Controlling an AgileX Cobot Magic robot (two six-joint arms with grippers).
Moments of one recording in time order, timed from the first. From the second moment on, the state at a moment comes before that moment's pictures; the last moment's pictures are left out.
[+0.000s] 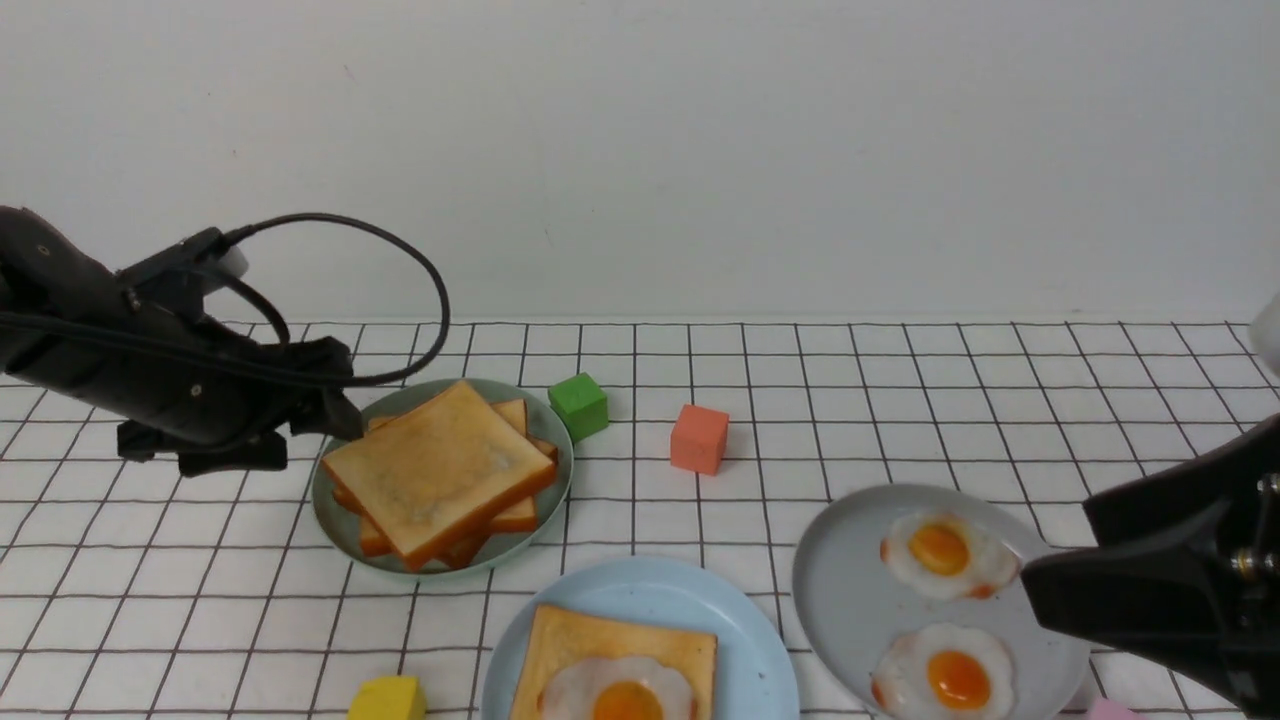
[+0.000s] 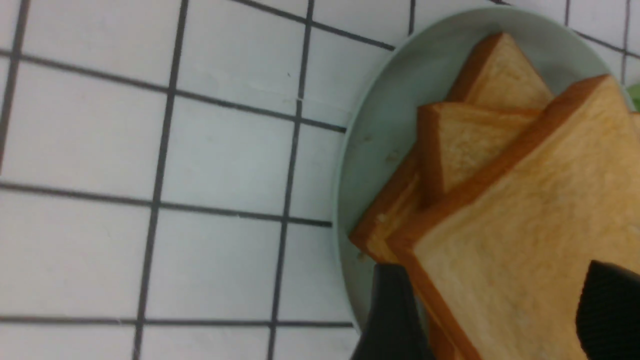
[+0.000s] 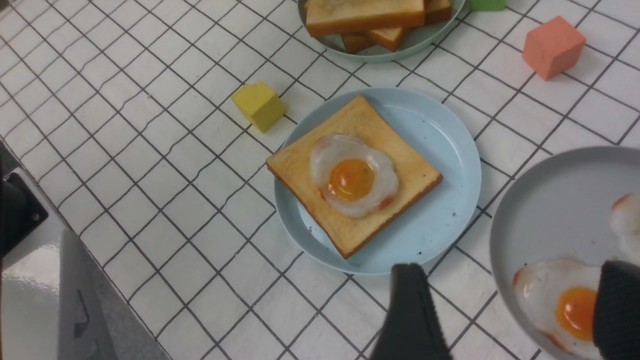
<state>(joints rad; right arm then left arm) 0.32 0.89 -0.88 0.62 0.92 -0.58 0.03 1.78 -1.12 -0.62 0.51 0.29</state>
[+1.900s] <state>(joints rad) 0.32 0.89 -0.88 0.64 0.97 -0.58 -0.18 1.86 -1.13 -0.90 0.90 0.78</state>
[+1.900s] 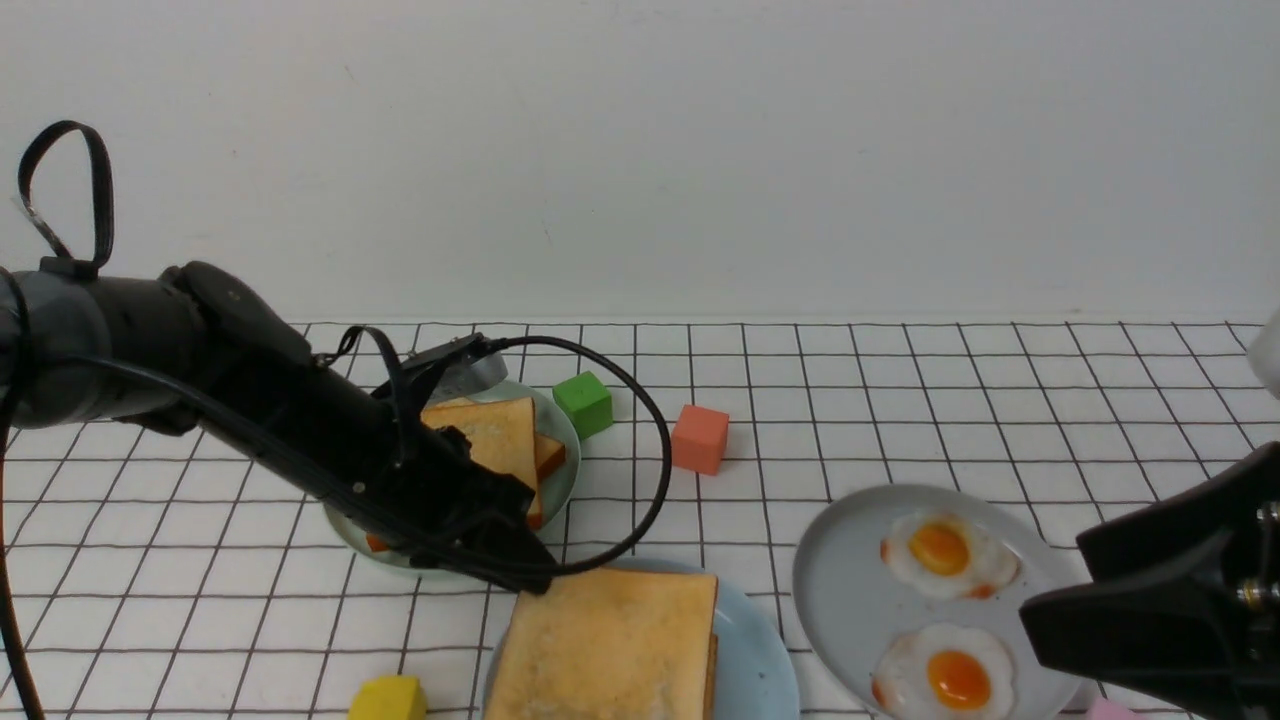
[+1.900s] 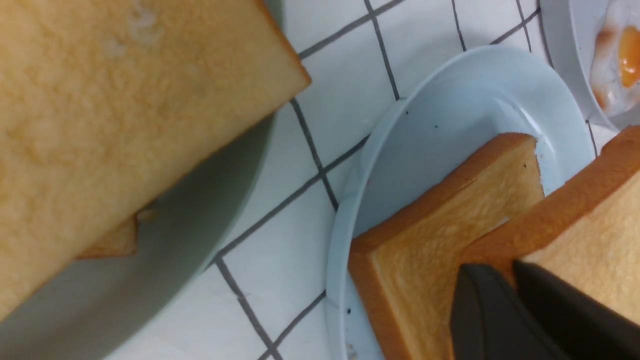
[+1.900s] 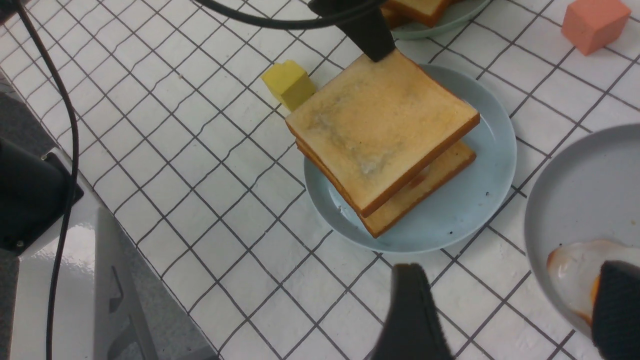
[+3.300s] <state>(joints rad) 0.32 0.22 -0.61 0.22 0.80 -0.11 -0.29 0.71 -0.71 -0.55 0.96 0.09</state>
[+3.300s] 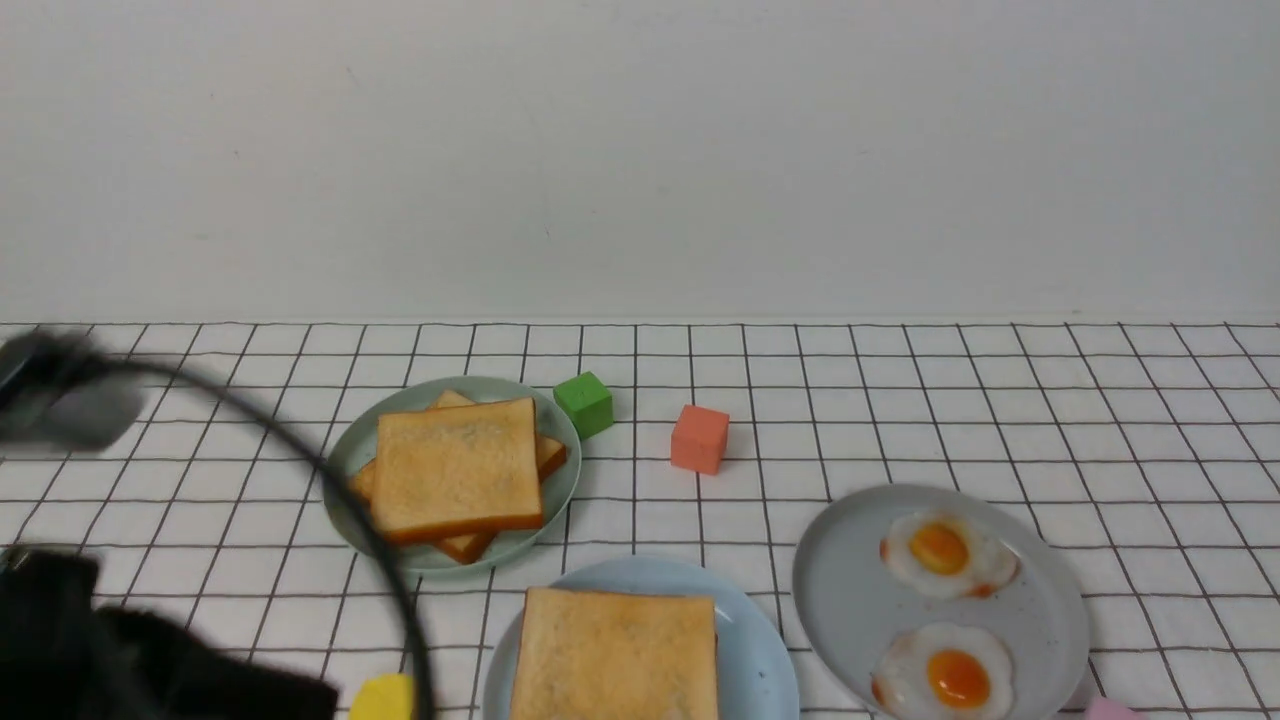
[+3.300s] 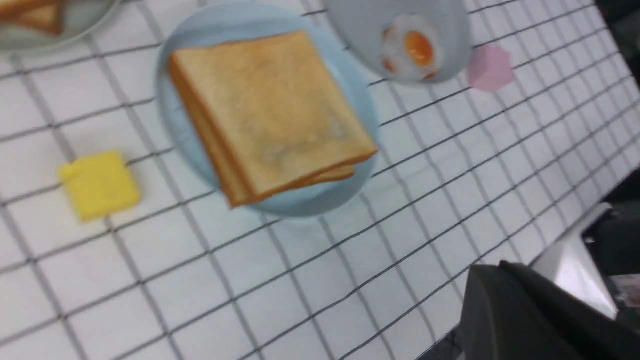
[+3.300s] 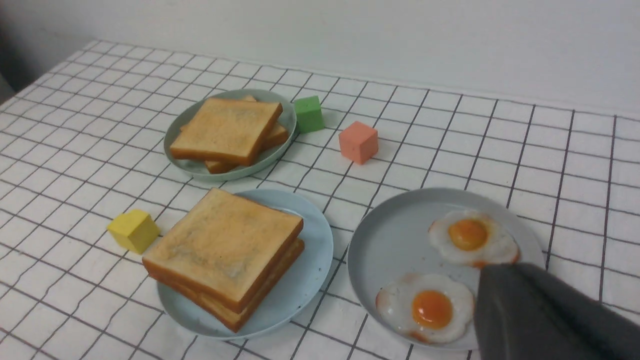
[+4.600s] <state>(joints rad) 0.32 0.16 -0.56 0.19 0.77 -0.11 -0.20 -0.01 -0.22 0.10 0.57 -0.50</state>
